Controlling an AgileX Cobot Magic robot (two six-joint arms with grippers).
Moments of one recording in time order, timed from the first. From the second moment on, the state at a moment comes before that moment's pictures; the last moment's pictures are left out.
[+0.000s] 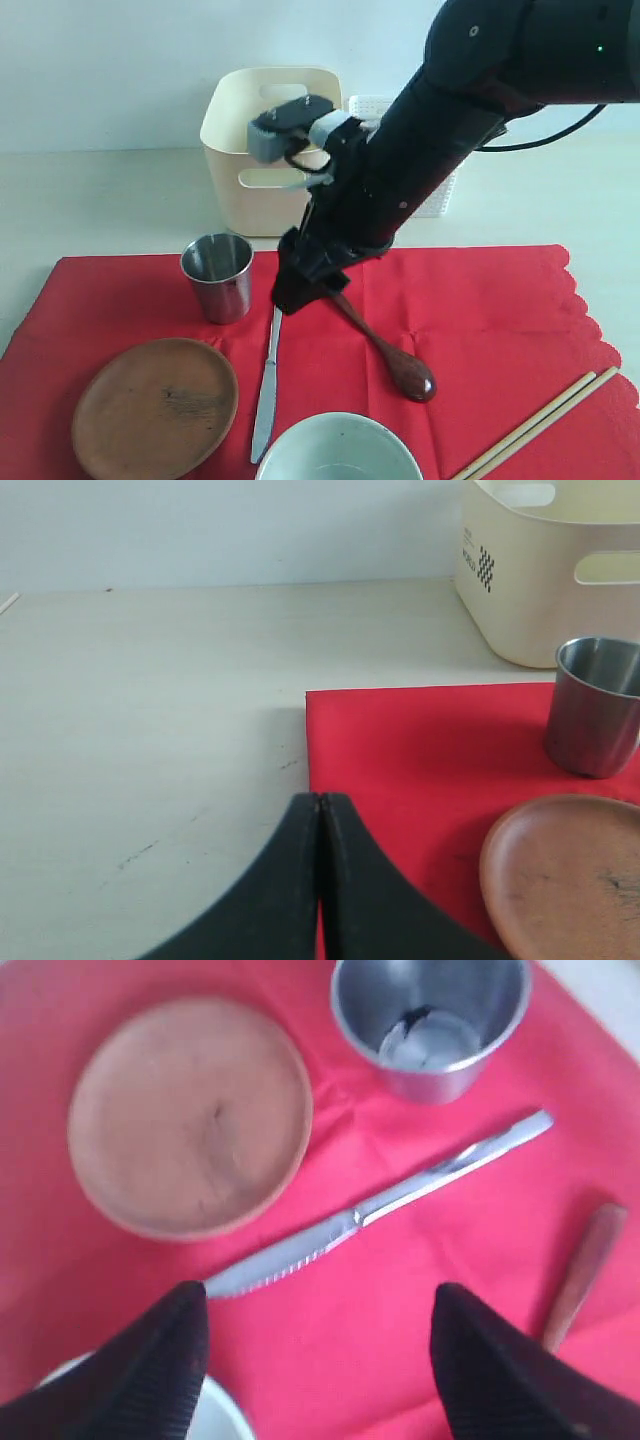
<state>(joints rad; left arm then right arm) -0.05 0.01 0.00 0.00 0.37 0.03 0.61 1.77 -1.28 0.52 0.87 -0.66</state>
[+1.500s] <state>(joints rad) -0.05 0.01 0.00 0.00 0.37 0.03 0.74 2.00 -1.27 0.24 1.10 -0.66</state>
